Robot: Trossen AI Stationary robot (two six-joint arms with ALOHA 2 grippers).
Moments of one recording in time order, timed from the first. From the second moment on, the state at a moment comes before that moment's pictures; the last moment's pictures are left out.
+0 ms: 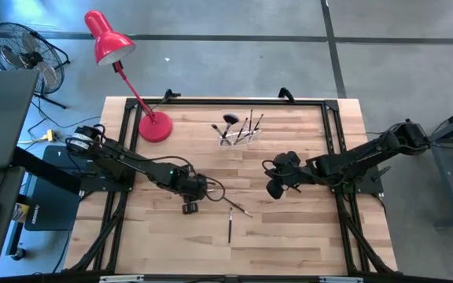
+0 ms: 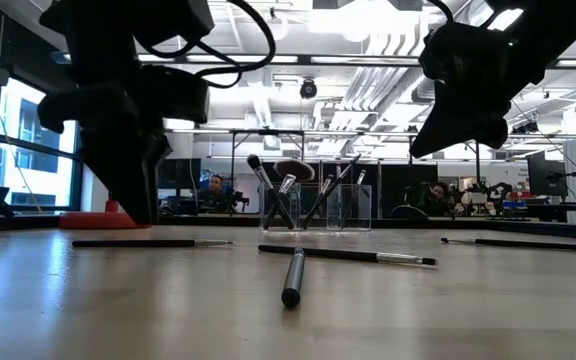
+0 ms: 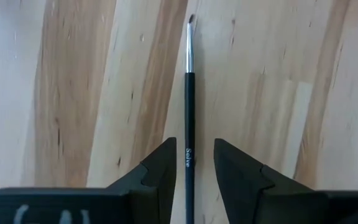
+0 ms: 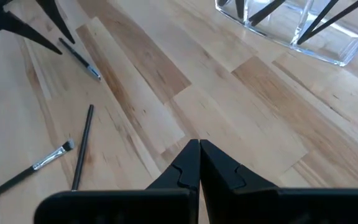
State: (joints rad) left arm -0.27 1.61 0.91 -0.53 -0.15 -0.42; right arm 0.25 1.24 0.61 -0.17 0.44 0.79
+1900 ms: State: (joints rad) left arm -0.21 1.74 0.97 -0.36 -0.17 -0.43; right arm 0.21 1.83 0.71 0.49 0.20 0.21
